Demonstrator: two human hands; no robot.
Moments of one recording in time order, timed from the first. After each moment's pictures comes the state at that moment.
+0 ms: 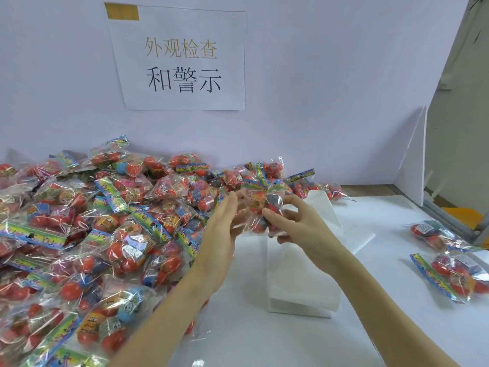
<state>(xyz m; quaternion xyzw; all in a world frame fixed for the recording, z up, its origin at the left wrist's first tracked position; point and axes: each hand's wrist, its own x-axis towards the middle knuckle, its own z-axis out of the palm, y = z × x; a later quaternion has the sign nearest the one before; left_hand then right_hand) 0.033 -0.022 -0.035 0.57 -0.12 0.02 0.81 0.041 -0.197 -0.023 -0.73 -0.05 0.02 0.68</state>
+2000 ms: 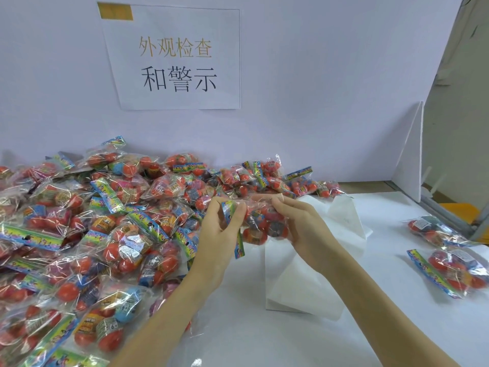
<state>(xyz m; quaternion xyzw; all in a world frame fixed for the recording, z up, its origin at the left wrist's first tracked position) 0.025 -0.022 -0.039 0.65 -0.10 0.10 0.75 0.036 -0.193 -0.017 -0.65 -0.07 0.04 0.75</state>
